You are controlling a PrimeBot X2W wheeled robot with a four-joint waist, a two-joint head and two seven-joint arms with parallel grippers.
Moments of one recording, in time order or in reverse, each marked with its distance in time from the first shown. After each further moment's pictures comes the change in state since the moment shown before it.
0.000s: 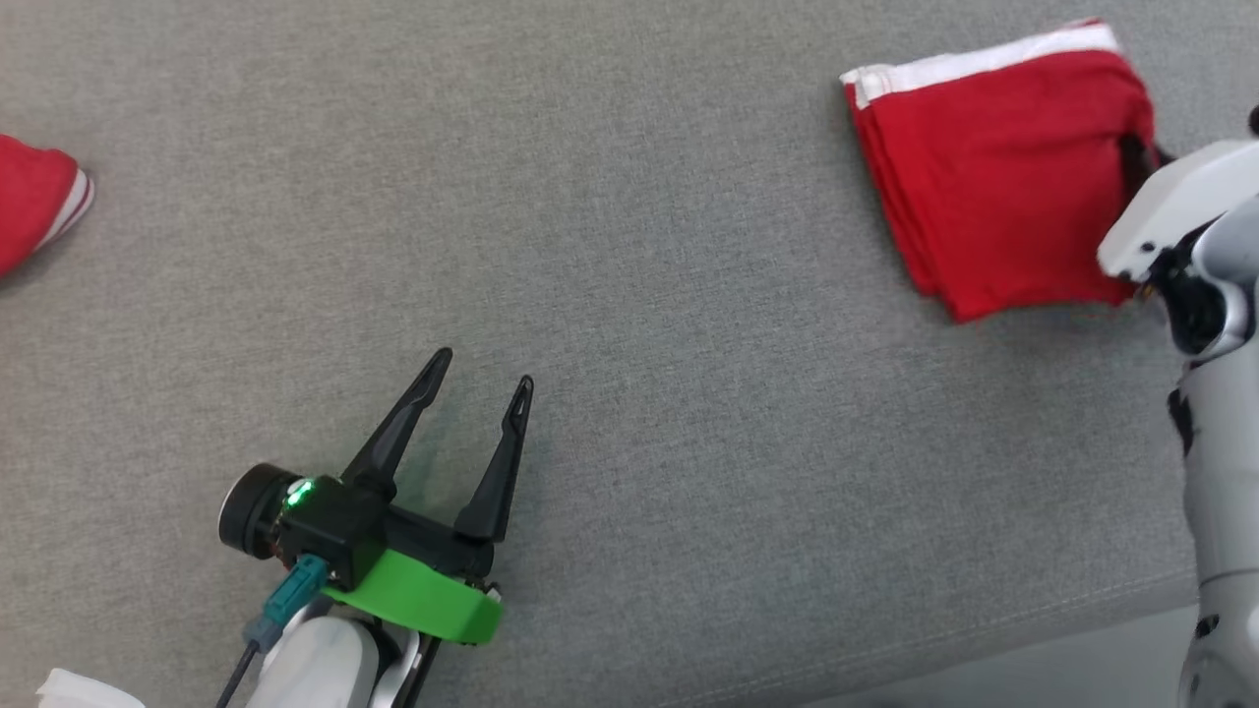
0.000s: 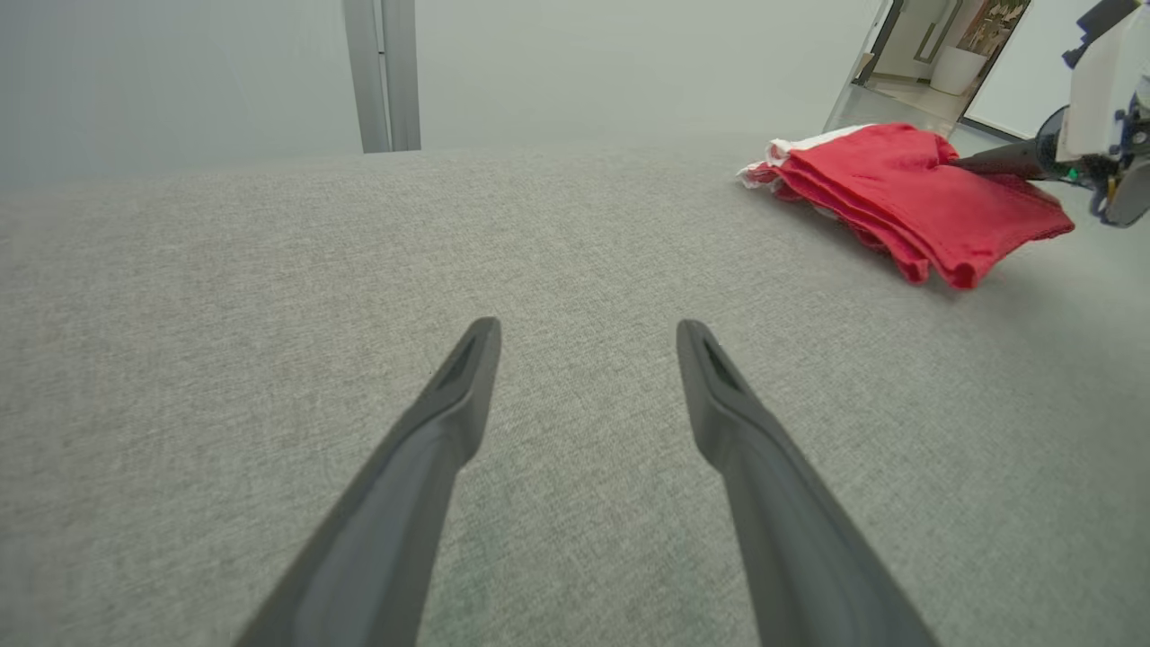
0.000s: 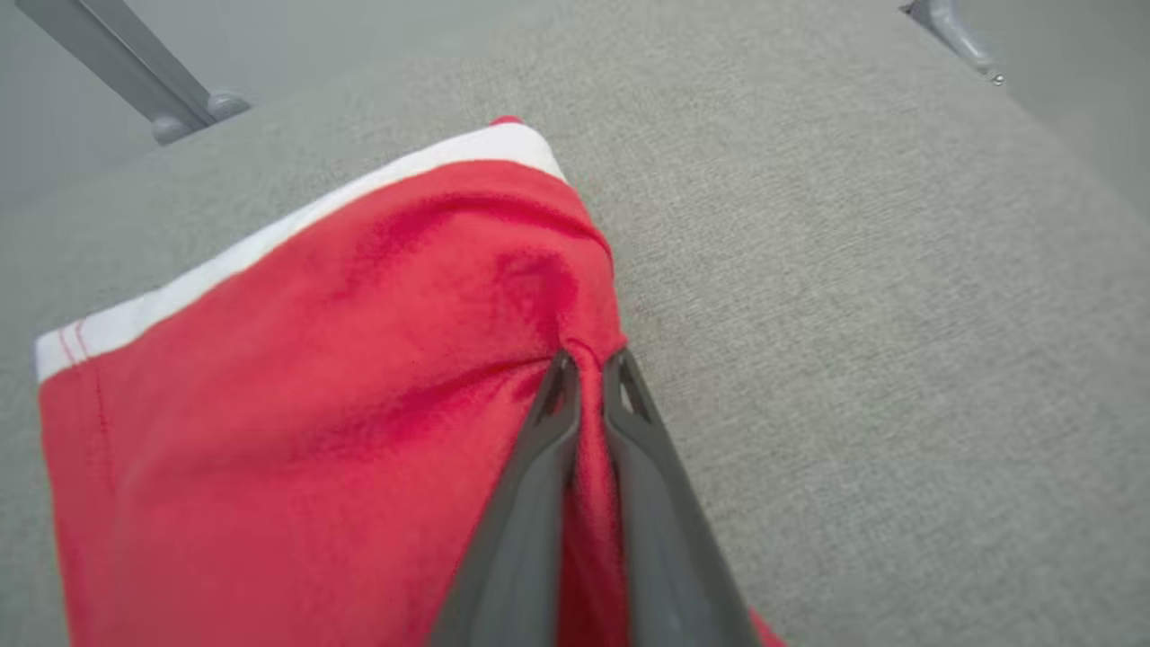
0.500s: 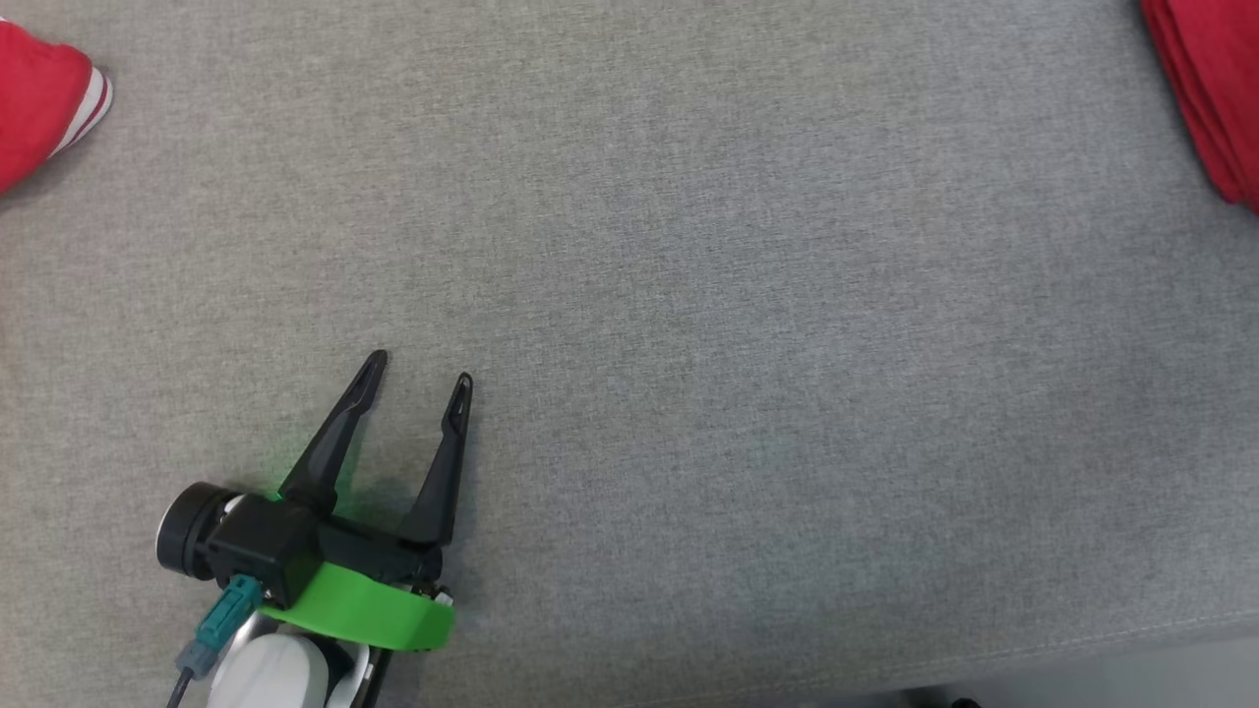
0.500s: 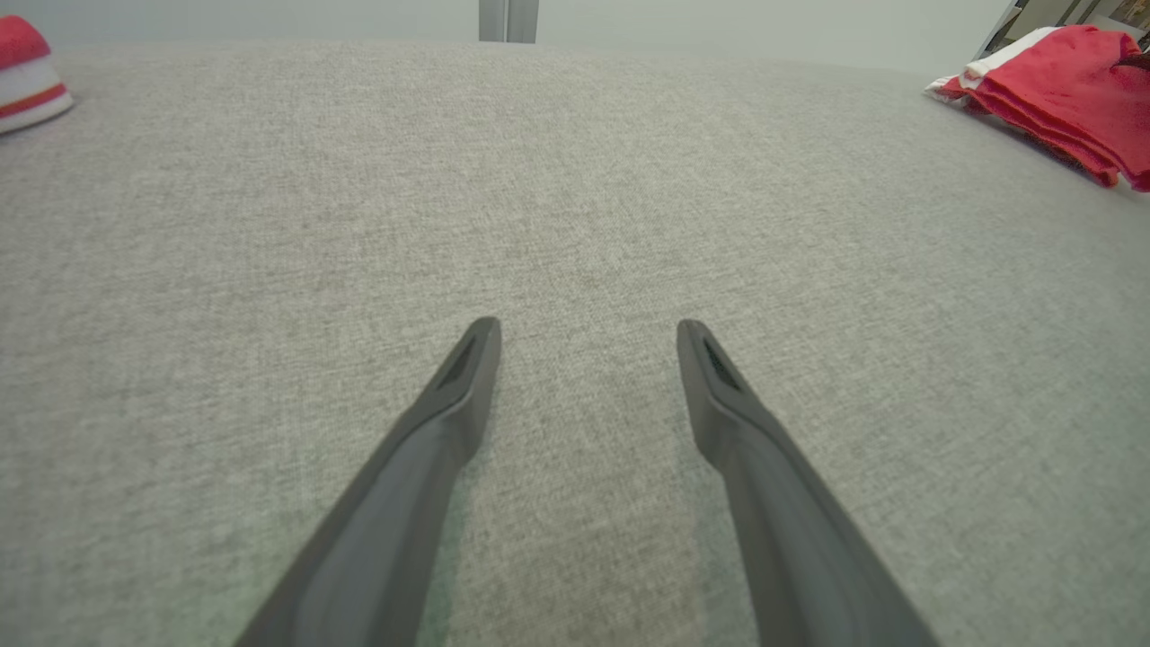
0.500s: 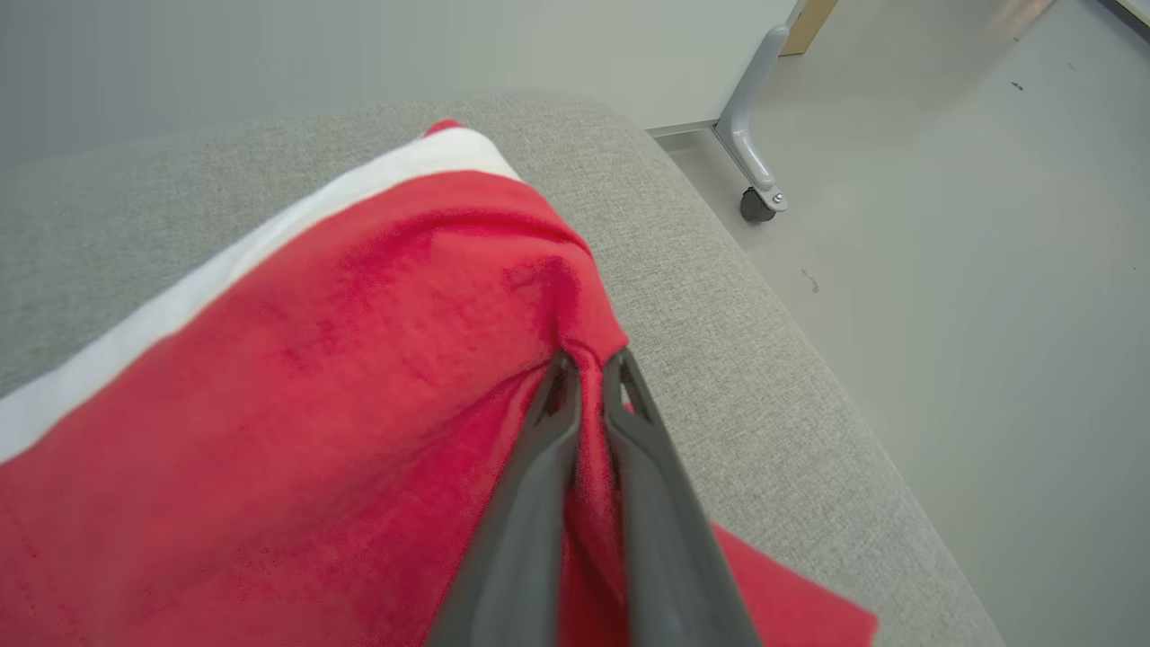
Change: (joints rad) left arm 0.057 0.025 0.082 -0.068 -0.015 0.000 0.000; right arm -0.261 -0.150 -0.283 0.069 -0.432 0.000 0.024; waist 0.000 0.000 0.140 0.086
